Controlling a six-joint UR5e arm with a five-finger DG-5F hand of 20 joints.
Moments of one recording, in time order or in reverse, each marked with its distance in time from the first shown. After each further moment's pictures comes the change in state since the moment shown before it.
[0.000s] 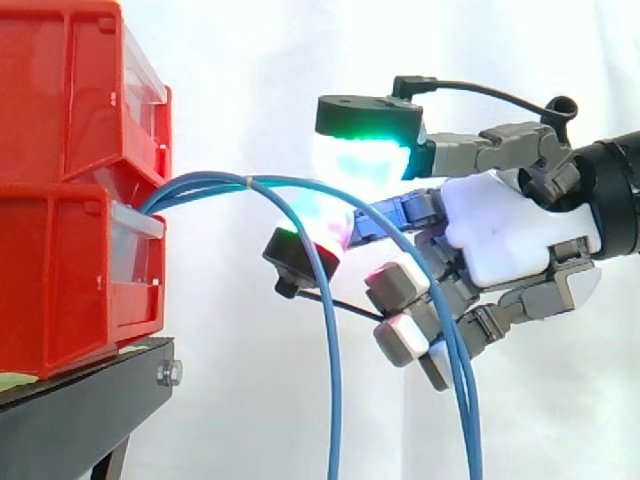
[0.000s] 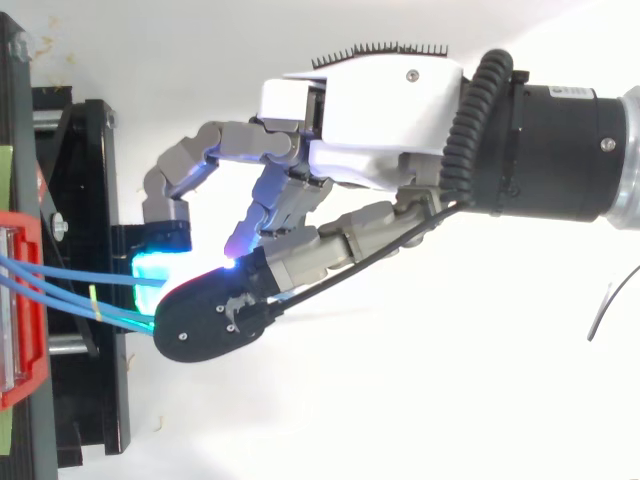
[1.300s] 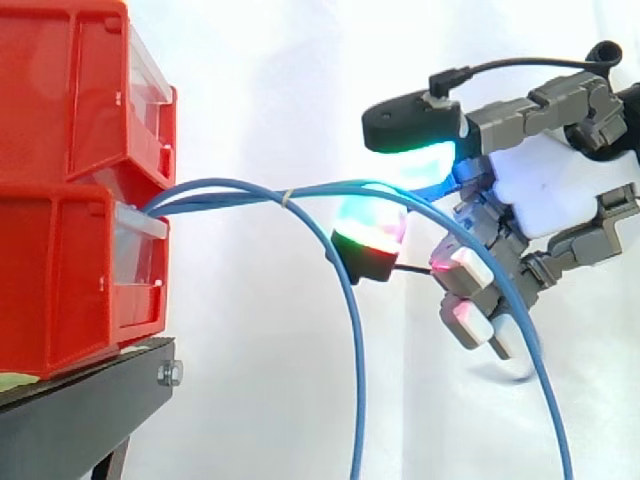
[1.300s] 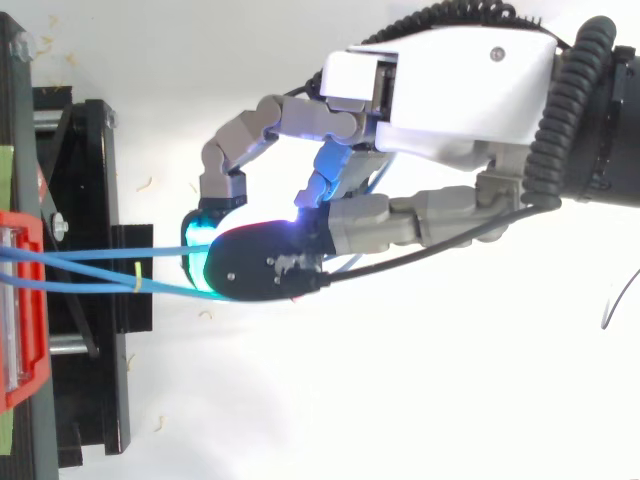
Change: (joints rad) arm 0.012 0.067 0.003 -0.153 0.071 -0.190
